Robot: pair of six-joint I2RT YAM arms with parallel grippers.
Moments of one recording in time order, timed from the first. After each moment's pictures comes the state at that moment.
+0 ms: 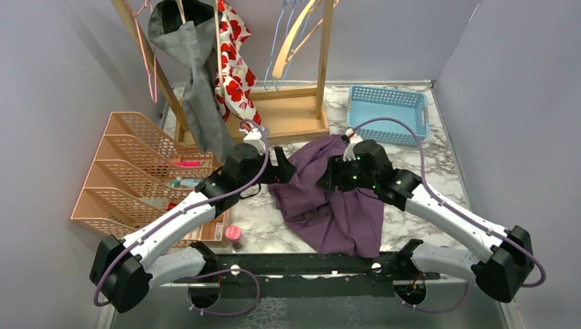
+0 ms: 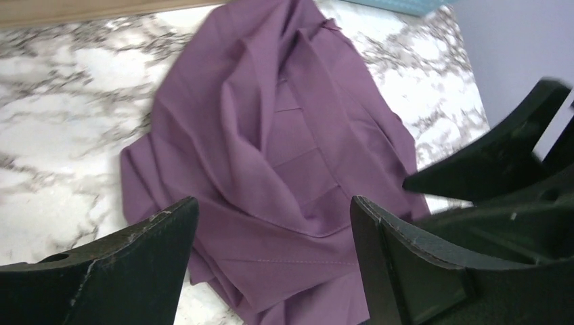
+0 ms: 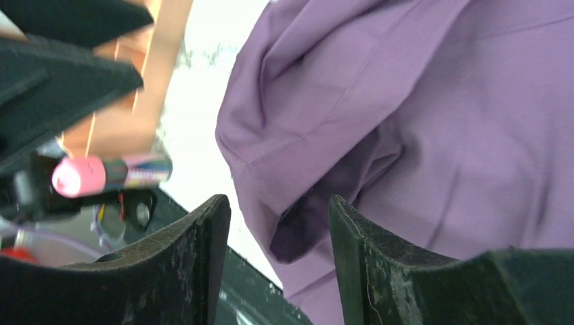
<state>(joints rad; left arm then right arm) -0.69 1.04 0.72 -0.11 -0.02 -0.62 0.71 1.14 0.83 -0.36 -0.20 0.52</state>
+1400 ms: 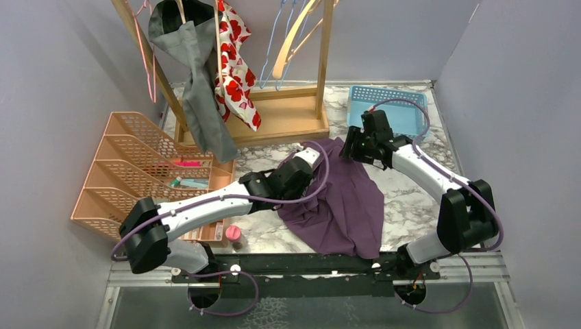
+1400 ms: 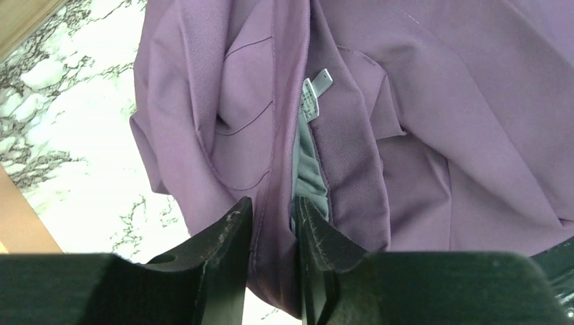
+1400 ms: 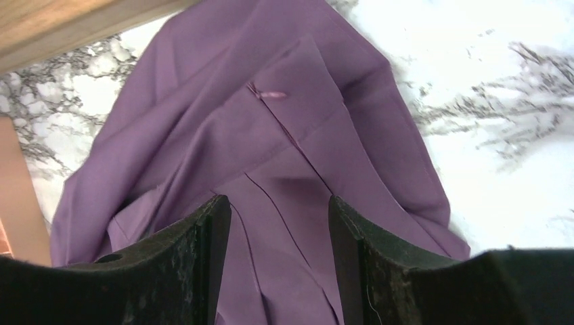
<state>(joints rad) -1.04 1.38 1.01 -0.46 -0.33 -0.31 0.36 1.48 1.02 -0.41 0.00 0.53</state>
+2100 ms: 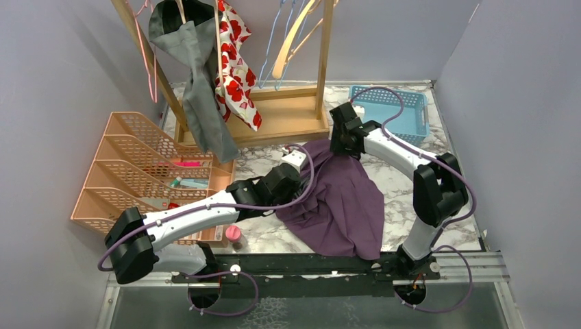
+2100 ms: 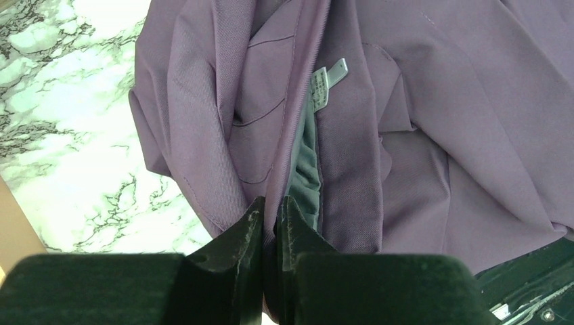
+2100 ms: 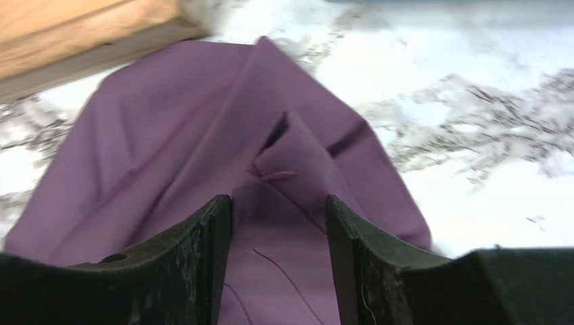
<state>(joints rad) -1.03 1.23 0.85 -0.38 -0.33 -0.41 0.50 1.77 1.32 -0.55 0.31 0.57</state>
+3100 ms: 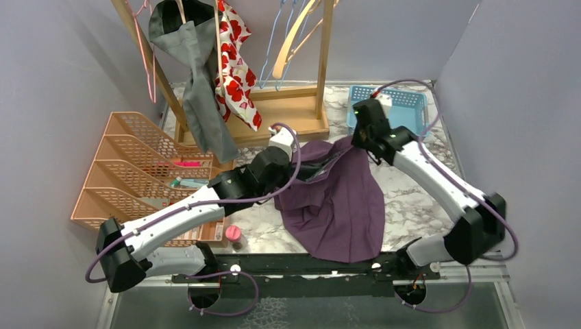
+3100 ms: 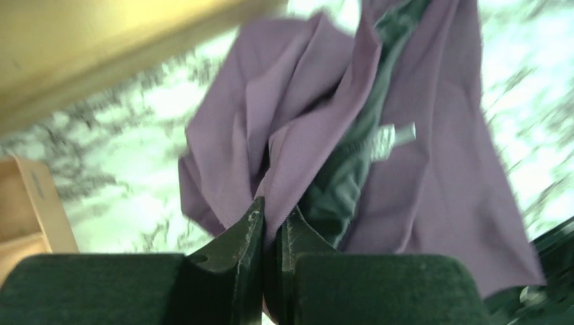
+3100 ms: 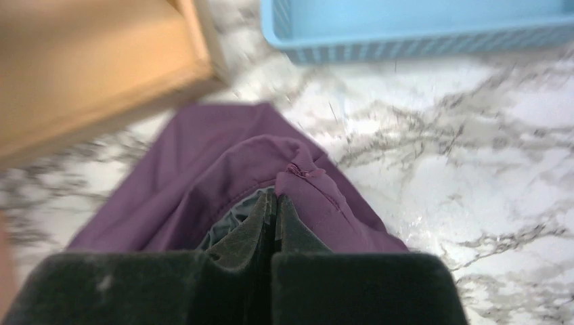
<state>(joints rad) -0.98 1.15 0.95 -0.40 -0.37 -0.40 0.50 1.49 1.23 -0.60 0.44 0.59</state>
